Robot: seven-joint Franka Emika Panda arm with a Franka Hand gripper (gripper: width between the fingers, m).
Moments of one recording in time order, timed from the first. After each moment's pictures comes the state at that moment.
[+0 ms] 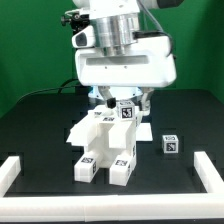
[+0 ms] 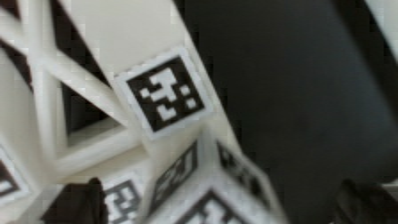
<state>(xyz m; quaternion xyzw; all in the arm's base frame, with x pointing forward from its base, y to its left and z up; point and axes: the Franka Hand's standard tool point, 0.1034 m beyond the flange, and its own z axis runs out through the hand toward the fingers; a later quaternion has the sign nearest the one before) 0.504 0.018 0.116 -0.97 0.25 -0.01 0.05</state>
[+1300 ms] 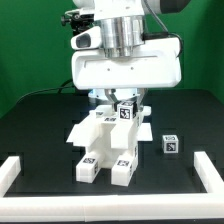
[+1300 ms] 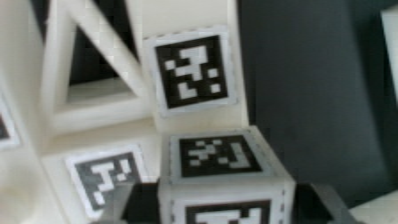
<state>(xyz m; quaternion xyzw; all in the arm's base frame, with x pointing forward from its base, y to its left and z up) 0.511 0.012 0.114 -0.97 0.24 -0.04 0.04</state>
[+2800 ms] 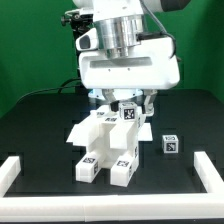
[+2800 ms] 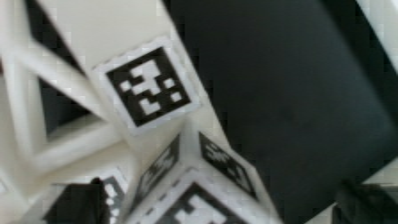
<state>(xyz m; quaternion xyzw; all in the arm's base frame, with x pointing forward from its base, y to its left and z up) 0.512 0.024 0.113 -0.97 0.24 -0.02 0.05</state>
